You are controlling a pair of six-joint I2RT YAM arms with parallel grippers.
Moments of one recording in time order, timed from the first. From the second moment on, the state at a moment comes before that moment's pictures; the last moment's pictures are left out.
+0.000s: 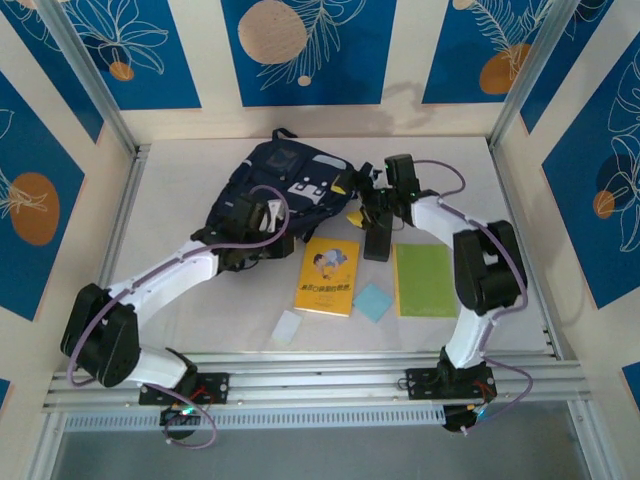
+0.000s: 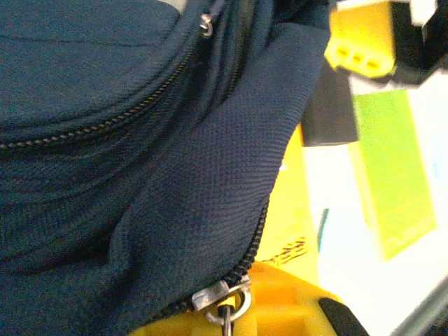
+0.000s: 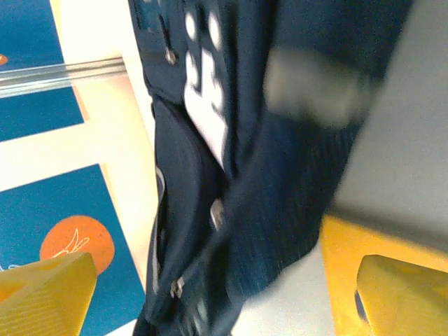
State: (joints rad) left arm -0.59 1.42 0.99 -0.37 0.25 -0.53; right arm 0.29 1.76 1.15 -0.12 -0.68 1.14
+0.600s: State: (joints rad) left arm -0.64 1.49 1.02 -0.41 0.27 -0.60; right arm 0.48 1.85 0.95 0.38 -0.66 1.43
